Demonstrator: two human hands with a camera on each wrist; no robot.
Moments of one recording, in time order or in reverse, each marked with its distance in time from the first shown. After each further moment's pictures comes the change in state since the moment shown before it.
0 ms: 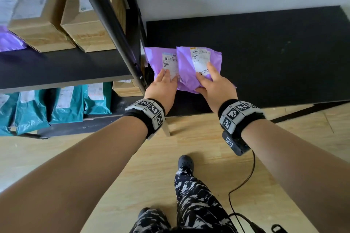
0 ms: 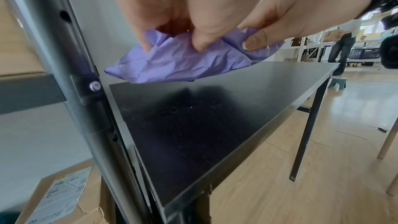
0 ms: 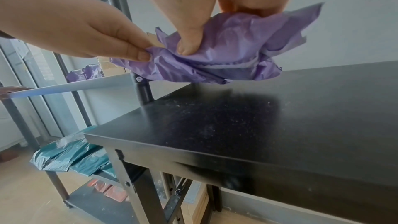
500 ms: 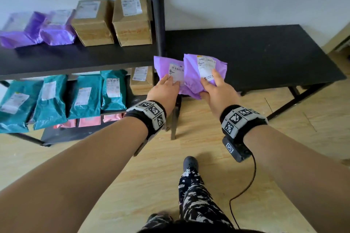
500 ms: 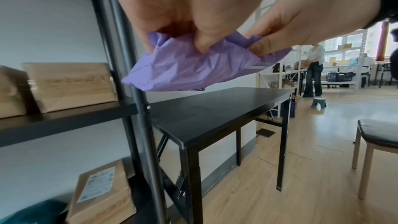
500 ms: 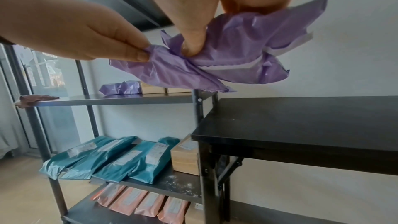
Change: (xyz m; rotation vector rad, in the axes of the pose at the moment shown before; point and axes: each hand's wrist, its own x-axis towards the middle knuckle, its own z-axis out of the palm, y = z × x) left_hand -0.174 -0.052 0.007 -0.041 0.148 0.119; right_hand -0.150 -0.126 -0.021 -0.081 0.048 0.125
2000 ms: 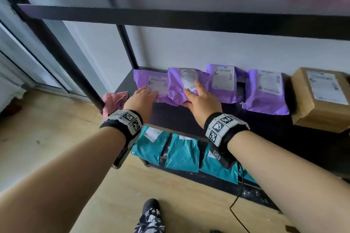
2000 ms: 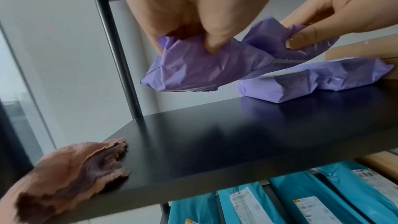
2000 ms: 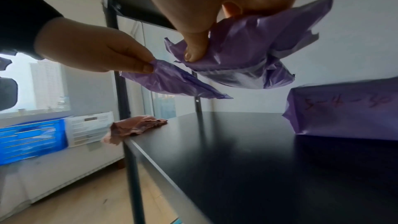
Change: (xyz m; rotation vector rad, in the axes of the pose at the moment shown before) left_hand -0.108 -0.732 -0.089 -0.014 0.208 -0.523; right_hand 0.296 -0.687 0.047 0.122 0.004 -0.563
